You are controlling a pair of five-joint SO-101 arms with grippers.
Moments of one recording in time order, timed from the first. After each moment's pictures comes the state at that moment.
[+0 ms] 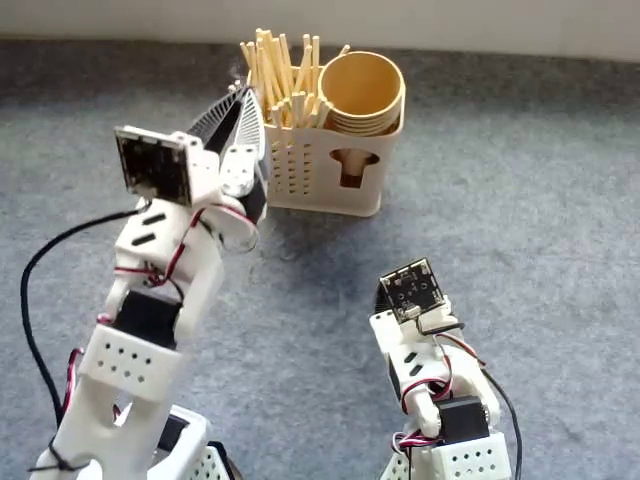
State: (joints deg) left arm 12.6 -55.3 49.0 11.2 9.7; right arm -16.1 -104.6 95.7 47.7 19.7
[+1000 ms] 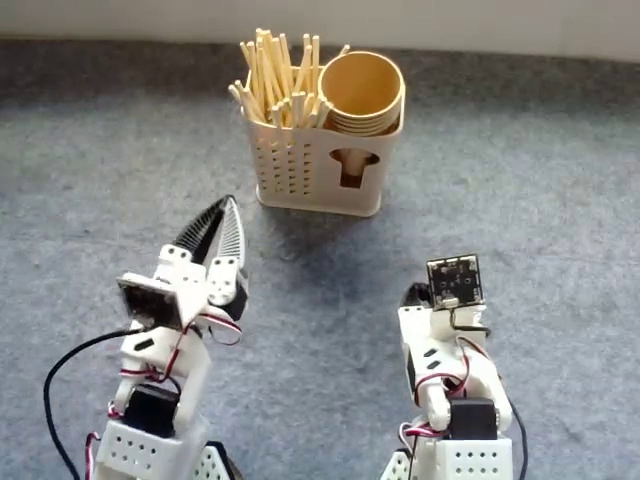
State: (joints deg) left arm 9.4 -103.4 96.0 12.4 9.7; right arm -5.7 -104.6 95.4 51.1 12.0
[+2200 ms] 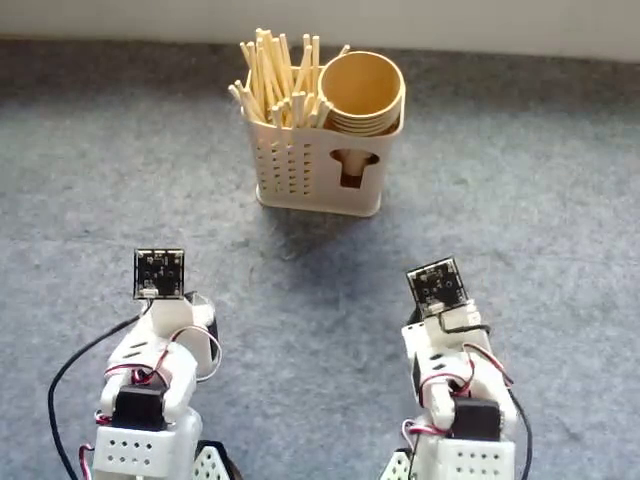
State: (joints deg) left arm -1.5 -103.7 96.0 61.1 9.9; right arm -1.8 -104.6 95.1 57.8 26.2
